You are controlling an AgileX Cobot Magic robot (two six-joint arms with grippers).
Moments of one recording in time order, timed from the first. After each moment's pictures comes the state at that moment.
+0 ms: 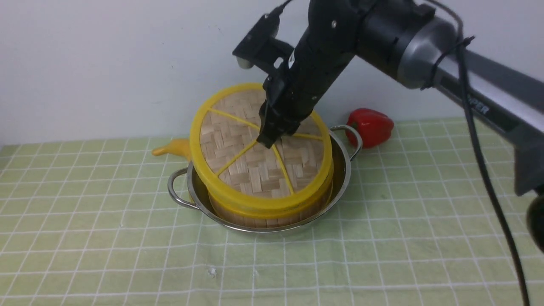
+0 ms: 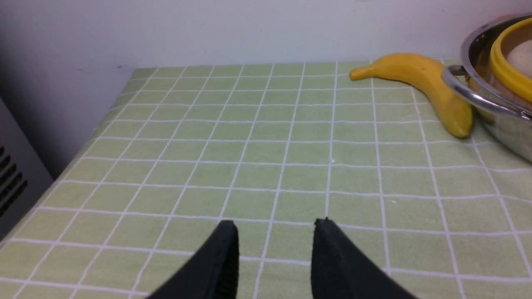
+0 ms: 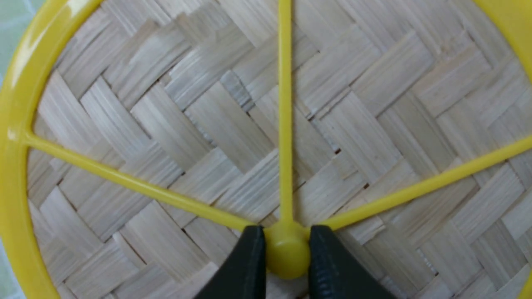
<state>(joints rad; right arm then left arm) 0.61 2.25 -2.22 0.17 1.20 -0.45 0.19 0.00 0.01 0.01 0.36 0.07</state>
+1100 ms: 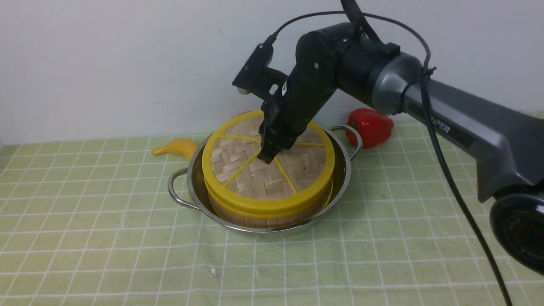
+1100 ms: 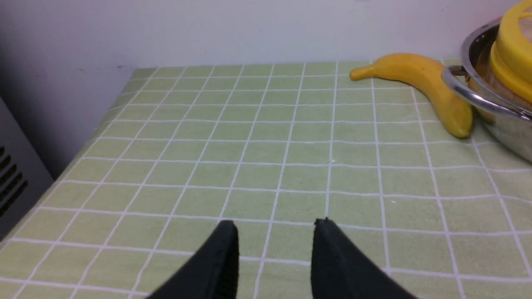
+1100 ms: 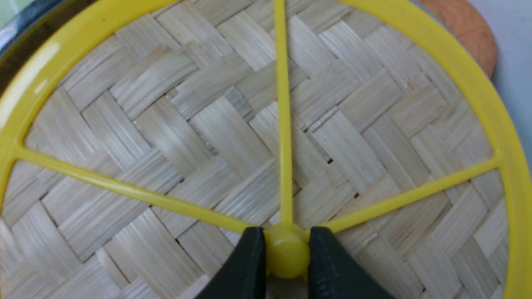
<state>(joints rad) 0.60 2.34 -2.22 0.13 1.08 -0.49 0.19 0.00 0.01 0.01 0.36 0.07</state>
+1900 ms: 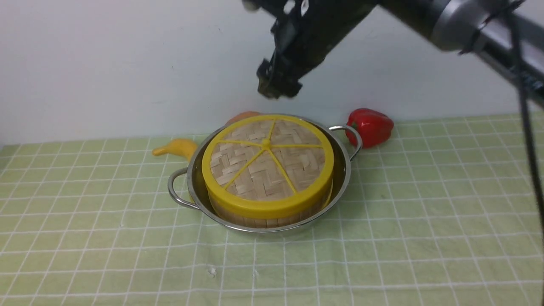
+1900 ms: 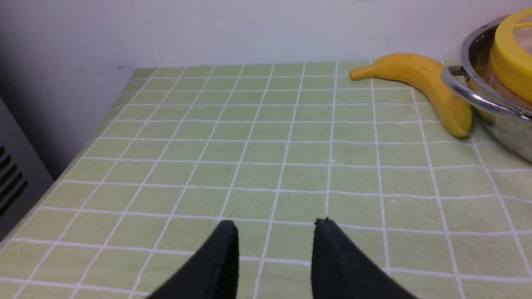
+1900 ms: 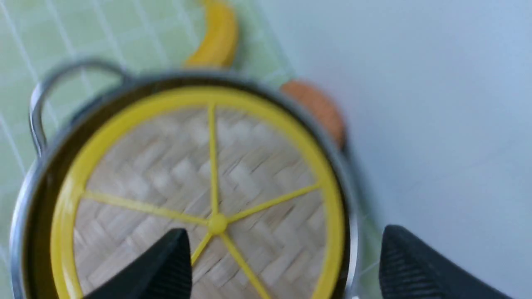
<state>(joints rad) 0.60 2.10 -2.36 0.06 1.22 -0.40 0.19 0.00 0.01 0.01 0.36 0.07</state>
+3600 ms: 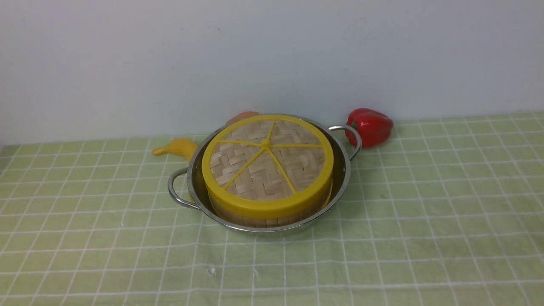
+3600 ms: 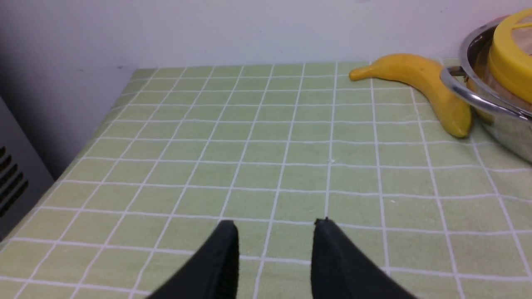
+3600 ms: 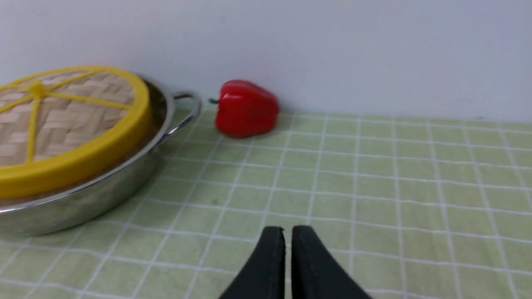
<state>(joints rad) 0.10 0.36 -0.15 0.13 0.19 0.00 0.19 0.00 0.01 0.01 0.36 0.07</state>
